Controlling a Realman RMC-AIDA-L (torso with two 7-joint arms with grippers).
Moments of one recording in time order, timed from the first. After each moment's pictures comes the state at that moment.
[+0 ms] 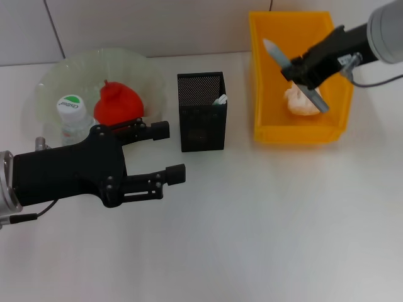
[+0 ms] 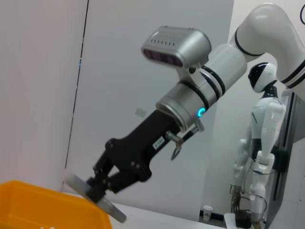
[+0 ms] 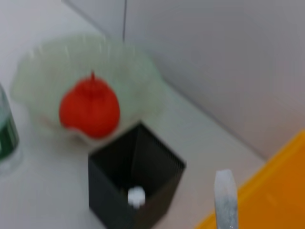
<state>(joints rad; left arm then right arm) -0.38 -2.06 1.13 0.85 1.50 1.67 -1.38 0.56 2.08 -1.22 -1.64 -2.54 -1.44 2.43</state>
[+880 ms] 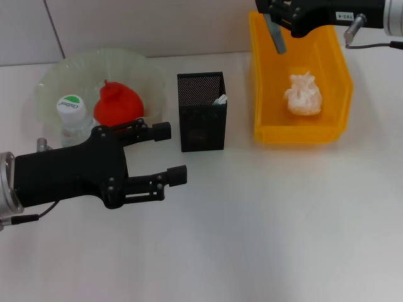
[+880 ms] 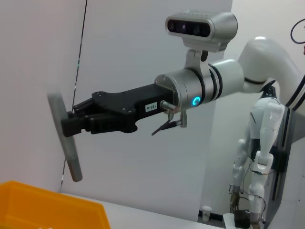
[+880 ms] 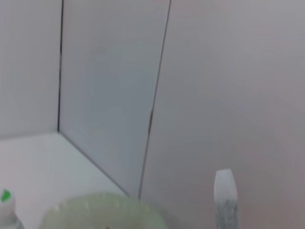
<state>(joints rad) -0.38 -2.07 1.13 0.85 1.50 1.68 -1.38 0.41 2.08 -1.14 -1.52 -1.96 -1.14 1.96</state>
